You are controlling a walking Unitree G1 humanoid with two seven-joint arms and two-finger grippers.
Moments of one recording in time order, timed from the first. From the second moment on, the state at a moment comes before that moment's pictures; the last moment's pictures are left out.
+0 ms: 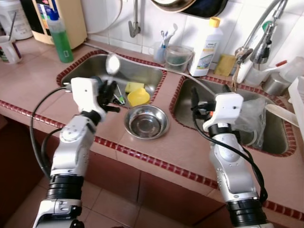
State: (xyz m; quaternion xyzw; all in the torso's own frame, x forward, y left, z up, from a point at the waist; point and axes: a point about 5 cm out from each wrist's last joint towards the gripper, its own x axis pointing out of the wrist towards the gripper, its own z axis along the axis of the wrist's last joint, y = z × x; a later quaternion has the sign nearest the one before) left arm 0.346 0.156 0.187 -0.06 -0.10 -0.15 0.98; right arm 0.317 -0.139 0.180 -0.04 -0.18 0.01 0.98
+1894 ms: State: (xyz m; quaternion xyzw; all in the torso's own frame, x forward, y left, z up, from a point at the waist) left arm 0.345 0.145 0.177 0.02 -0.06 -0.21 0.98; right arm 0.314 -0.141 0.166 -0.03 -0.15 0.00 0.99
